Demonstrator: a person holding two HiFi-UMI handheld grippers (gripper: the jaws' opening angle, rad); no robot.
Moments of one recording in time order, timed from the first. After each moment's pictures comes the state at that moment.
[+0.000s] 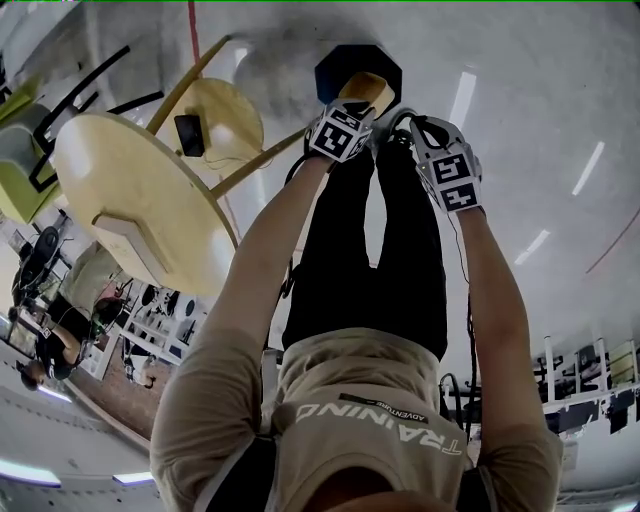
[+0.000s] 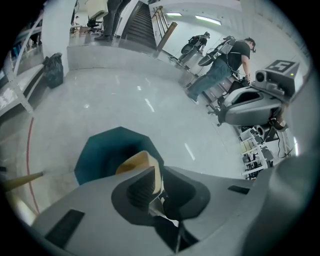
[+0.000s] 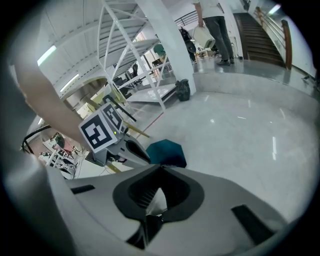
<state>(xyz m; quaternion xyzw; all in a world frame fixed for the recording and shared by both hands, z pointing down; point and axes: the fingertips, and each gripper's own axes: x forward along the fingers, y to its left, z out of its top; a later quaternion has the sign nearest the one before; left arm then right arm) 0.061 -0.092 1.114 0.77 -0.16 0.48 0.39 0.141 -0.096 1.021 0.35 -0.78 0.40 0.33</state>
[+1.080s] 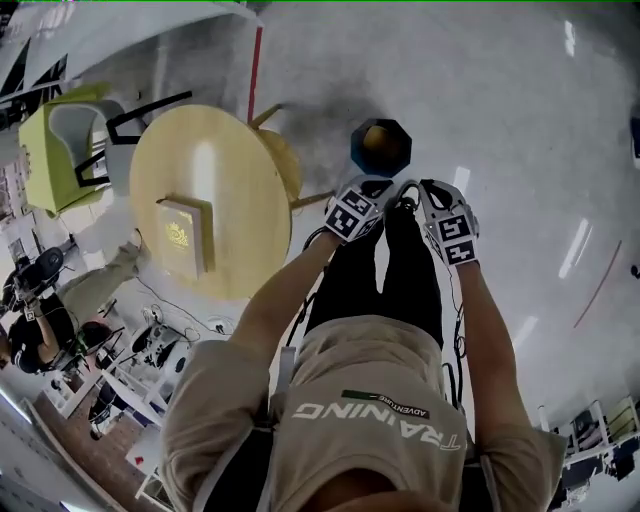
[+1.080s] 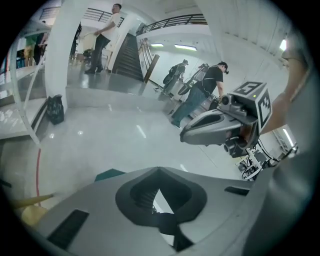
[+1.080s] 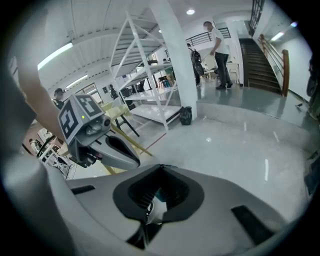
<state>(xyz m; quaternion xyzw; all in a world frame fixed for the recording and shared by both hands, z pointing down) 0.064 -0.079 0.851 0.85 -0.18 0.36 0.33 0.122 -0.089 0.815 0.39 -0.81 0.31 0.30</state>
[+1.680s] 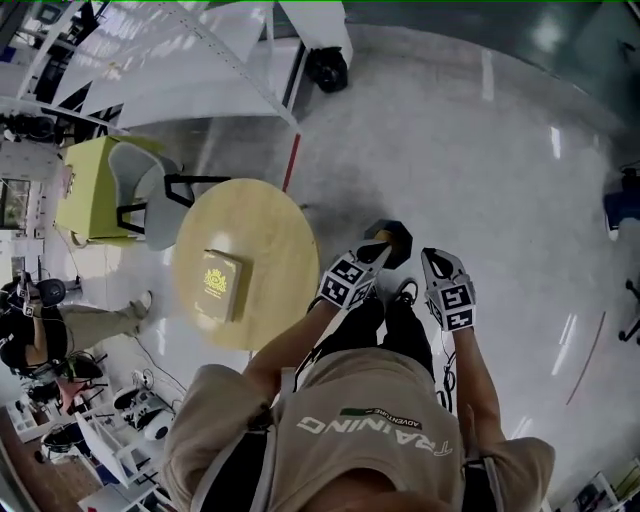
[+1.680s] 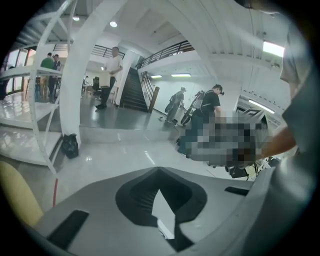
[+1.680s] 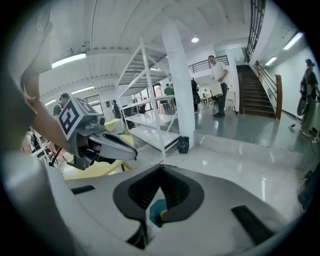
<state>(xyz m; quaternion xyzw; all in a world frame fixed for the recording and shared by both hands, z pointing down) 0.036 -0.116 0.634 0.90 -0.28 0.24 0.25 0.111 -0.102 0.619 0.45 -0.84 0.21 0.21</state>
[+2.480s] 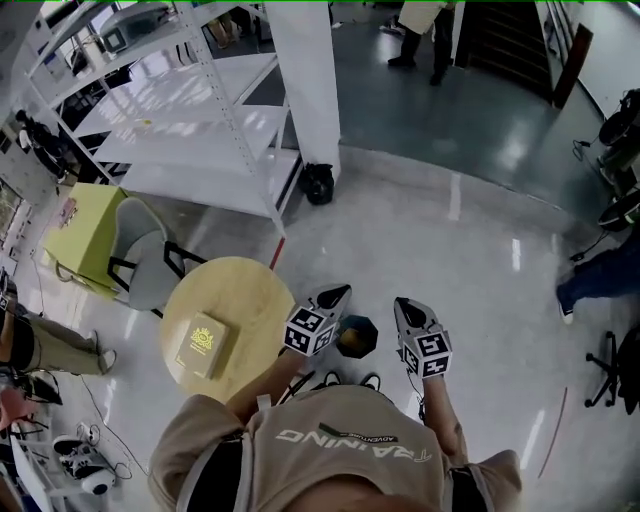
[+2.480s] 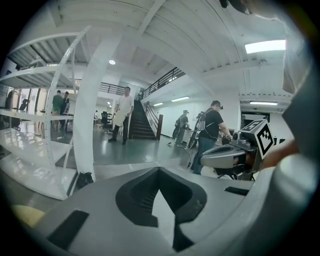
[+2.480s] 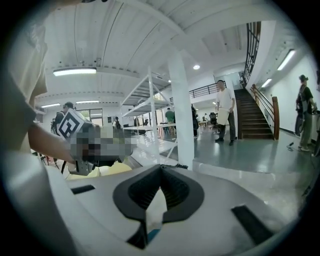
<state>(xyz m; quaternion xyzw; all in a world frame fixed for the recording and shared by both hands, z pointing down) -0.010 -0.142 0.447 0.91 -0.36 0.13 0.13 0.097 -0.110 0.444 0.48 -0.86 0.13 0.12</state>
